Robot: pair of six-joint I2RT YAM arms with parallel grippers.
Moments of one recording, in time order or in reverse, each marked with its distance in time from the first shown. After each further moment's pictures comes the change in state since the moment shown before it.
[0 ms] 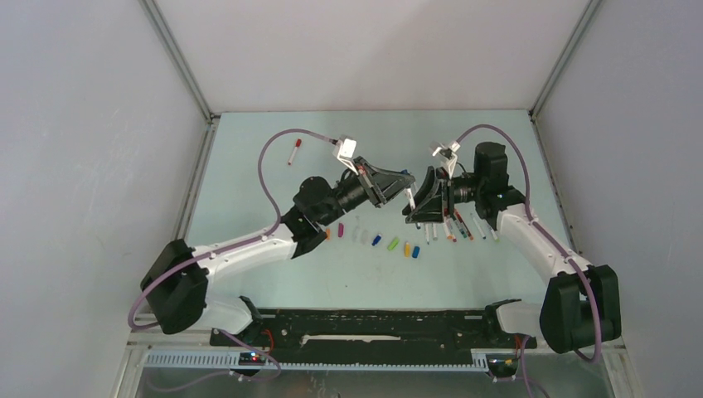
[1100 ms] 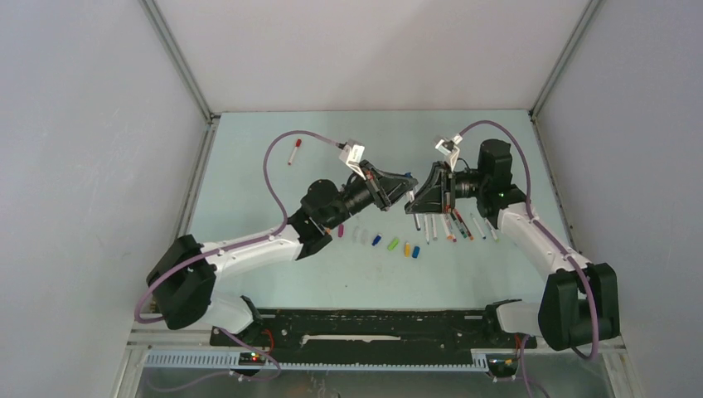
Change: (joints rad) left arm -0.028 0.049 -0.004 0.025 -0.039 0.100; right arm -0.028 0.007 0.000 0.097 0.043 0.171
